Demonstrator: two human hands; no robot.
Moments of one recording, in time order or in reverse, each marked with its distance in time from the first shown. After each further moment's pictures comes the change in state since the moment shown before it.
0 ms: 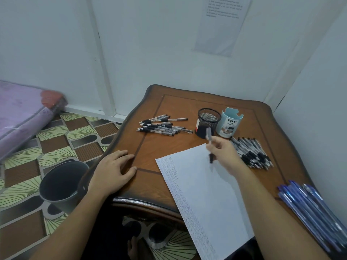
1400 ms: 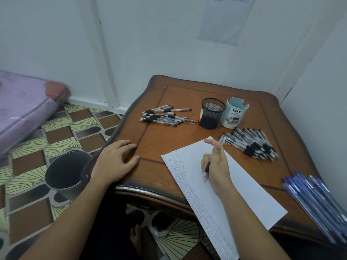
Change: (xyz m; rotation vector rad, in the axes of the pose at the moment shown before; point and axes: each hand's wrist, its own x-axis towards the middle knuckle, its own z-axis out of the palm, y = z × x) left_hand -0.001 0.000 0.000 -0.005 0.016 0.014; right_hand -0.062 0.023 0.057 0.356 0.113 -0.007
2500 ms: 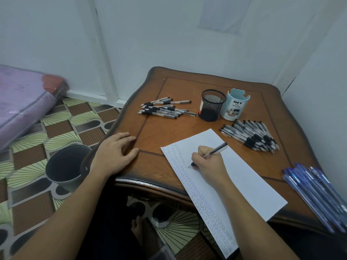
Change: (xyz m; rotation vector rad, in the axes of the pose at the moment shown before) left_hand 0.001 0.002 0.000 -0.006 -0.006 -0.013; right_hand -0.007 0.011 0.003 -0.094 -0.137 -0.028
